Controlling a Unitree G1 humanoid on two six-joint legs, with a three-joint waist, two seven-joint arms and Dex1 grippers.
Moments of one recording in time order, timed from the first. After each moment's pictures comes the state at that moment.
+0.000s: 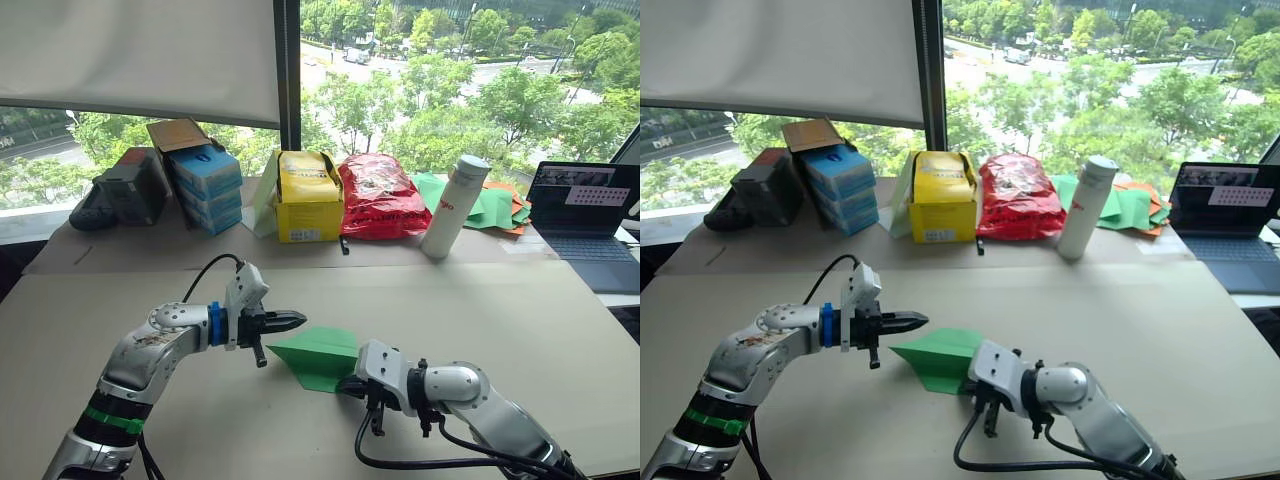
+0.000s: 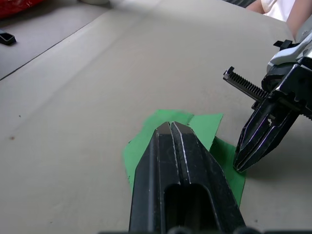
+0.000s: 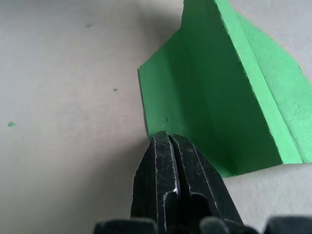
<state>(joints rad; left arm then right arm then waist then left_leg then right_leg) -0.43 0.63 -0.15 -0.15 -0.46 0.61 -0.98 -0.19 -0.59 0.42 -0.47 0.05 0.60 0.82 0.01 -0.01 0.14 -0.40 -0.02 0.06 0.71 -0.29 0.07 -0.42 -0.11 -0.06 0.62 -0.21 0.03</state>
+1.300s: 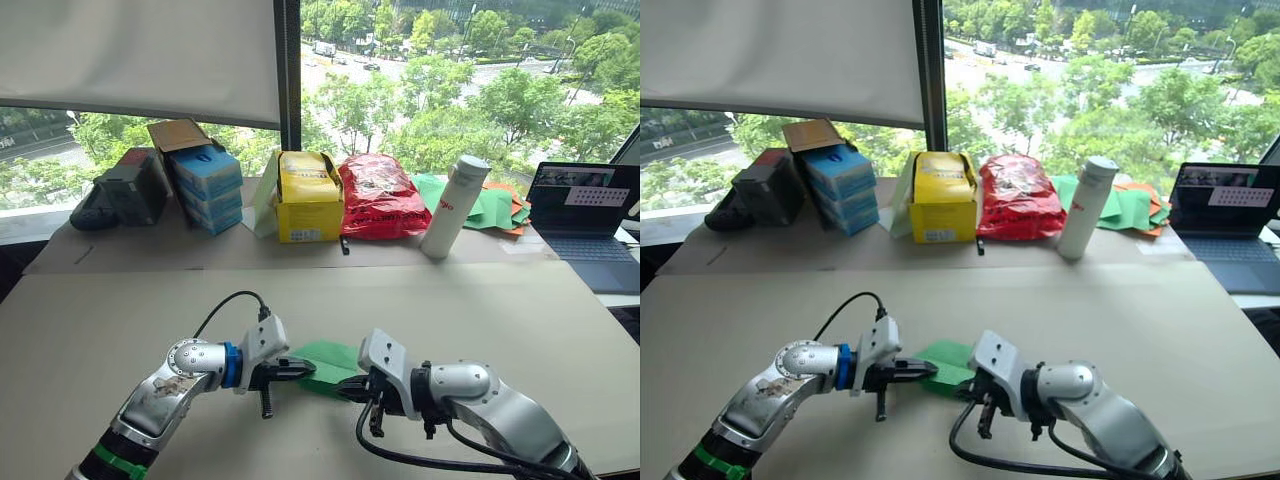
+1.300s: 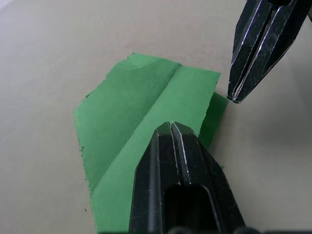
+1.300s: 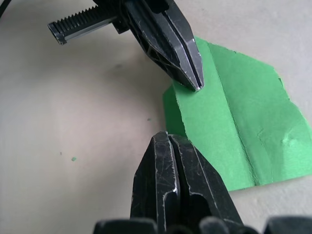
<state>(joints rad) -0.21 0.64 -0.26 -0.26 -0.29 0.43 -1.01 -0.21 -0.57 0.31 -0.65 0.30 0.93 0.81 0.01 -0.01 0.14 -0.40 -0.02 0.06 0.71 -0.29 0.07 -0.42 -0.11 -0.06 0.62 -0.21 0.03</state>
